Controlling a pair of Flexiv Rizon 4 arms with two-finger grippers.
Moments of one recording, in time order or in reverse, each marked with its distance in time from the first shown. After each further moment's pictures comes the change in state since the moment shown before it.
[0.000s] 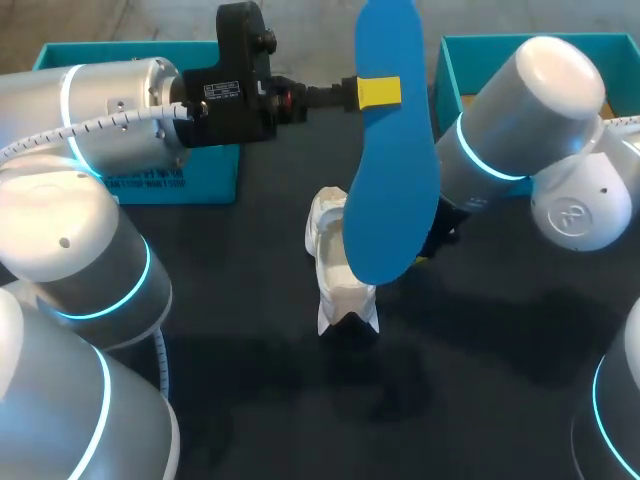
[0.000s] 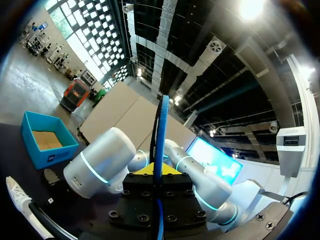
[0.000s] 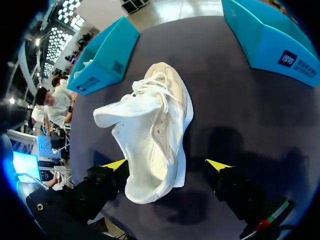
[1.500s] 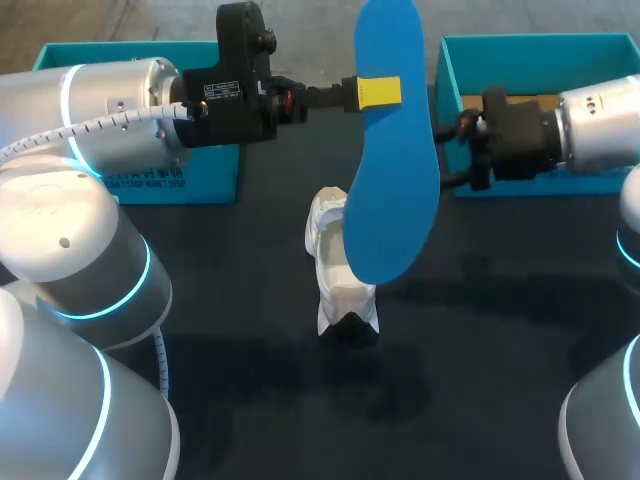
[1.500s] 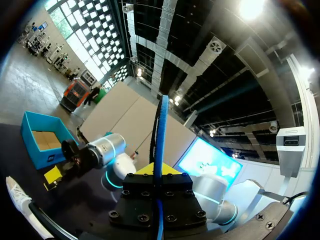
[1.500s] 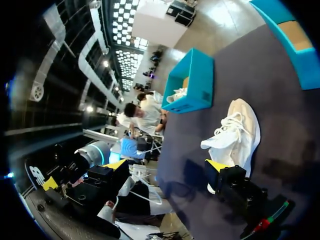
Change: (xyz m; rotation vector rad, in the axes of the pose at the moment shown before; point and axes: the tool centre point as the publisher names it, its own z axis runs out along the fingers) left arm 0.000 0.000 0.000 0.000 0.000 0.000; right arm 0.049 0.043 -0.144 -0.063 0.835 -0.021
